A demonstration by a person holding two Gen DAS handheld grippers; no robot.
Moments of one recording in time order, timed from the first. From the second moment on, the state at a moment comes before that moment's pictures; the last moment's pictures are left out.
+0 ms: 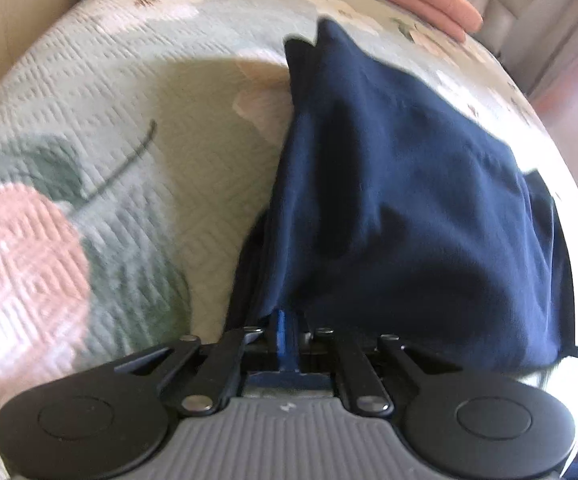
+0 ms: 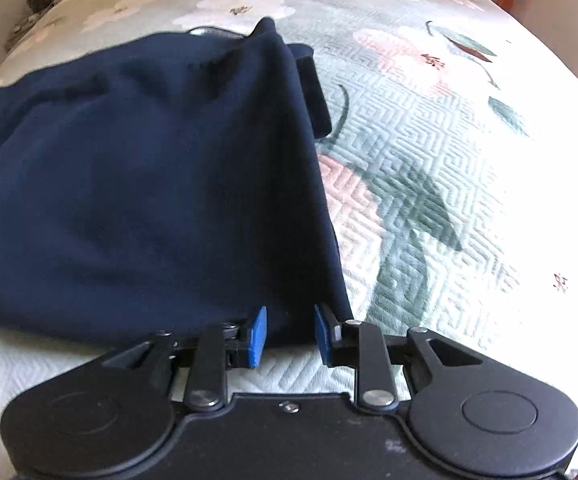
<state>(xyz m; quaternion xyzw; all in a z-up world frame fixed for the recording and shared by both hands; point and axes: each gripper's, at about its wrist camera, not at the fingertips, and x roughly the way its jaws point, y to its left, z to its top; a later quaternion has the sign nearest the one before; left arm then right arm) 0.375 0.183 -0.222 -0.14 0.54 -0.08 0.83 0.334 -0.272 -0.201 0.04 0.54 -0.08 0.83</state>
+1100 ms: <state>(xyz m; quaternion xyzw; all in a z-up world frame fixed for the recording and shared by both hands) 0.429 0.214 -0.291 -0.38 0.51 -0.18 0.75 0.354 -0.089 -0.216 -0.01 0.49 0.08 0.87</state>
